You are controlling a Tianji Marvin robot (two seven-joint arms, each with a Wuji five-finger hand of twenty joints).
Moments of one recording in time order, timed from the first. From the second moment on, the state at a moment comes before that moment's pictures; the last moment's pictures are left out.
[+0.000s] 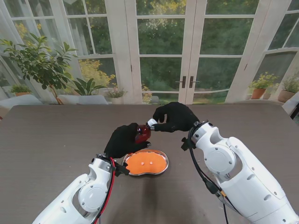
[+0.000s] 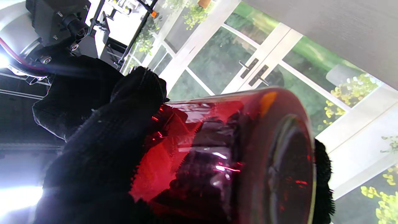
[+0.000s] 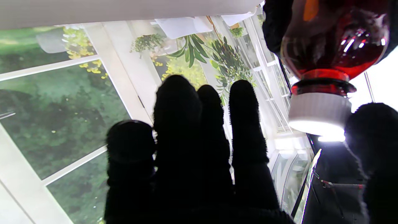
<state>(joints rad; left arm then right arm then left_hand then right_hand) 1.52 -1.20 -1.05 -1.59 0.54 -0.29 0.44 -1.29 -1.10 1.09 -1.65 -0.56 -0.24 0.01 0.89 -0.71 0.53 -0.14 0.81 0.48 0.71 0.78 1.11 0.44 0.62 1.07 0.98 0.49 1.00 0.73 0.58 0.60 1.42 0.74 0.07 -0.65 1.06 -0.24 0.94 -0.04 0.73 0.40 1.04 0.05 0.72 0.68 1.22 0.05 0.97 0.68 0.79 0.17 1.44 0.86</state>
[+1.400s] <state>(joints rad) 1.54 -1.20 -1.05 -1.60 0.54 -0.28 0.44 -1.28 -1.10 1.12 -1.65 -0.56 -0.26 0.07 0.89 -0.71 0.53 -0.14 0.80 0.49 0.72 0.77 1.11 0.44 0.62 1.07 0.98 0.49 1.00 0.73 0.58 0.60 1.42 0.74 0.01 -0.70 1.09 -0.26 0.70 0.01 0.71 0.38 0.91 0.03 0.72 0.67 1.18 0.03 0.98 0.70 0.73 0.16 1.45 0.88</state>
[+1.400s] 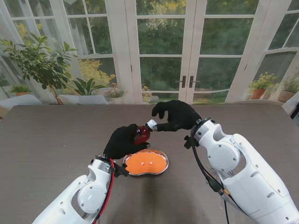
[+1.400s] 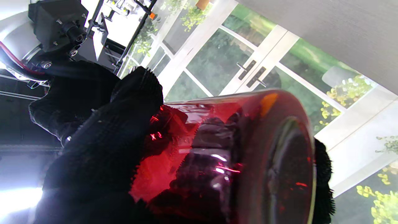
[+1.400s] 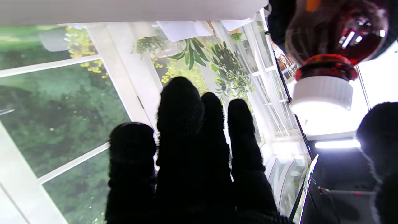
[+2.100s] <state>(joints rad) 1.54 -1.20 -1.05 -1.60 0.54 -0.28 0.43 -1.26 -1.11 1.08 -1.63 -0.52 -0.30 0.04 0.89 -0.71 0.53 -0.14 0.80 0.49 0.72 0.77 1.11 0.44 0.62 1.07 0.98 0.49 1.00 0.73 0.58 0.60 1.42 0.74 0.24 -0.77 1.14 -0.36 0.94 -0.17 0.84 0.27 1.08 0.04 0.72 0.70 1.25 0.04 1.02 0.71 0.80 0.17 1.47 0.89</state>
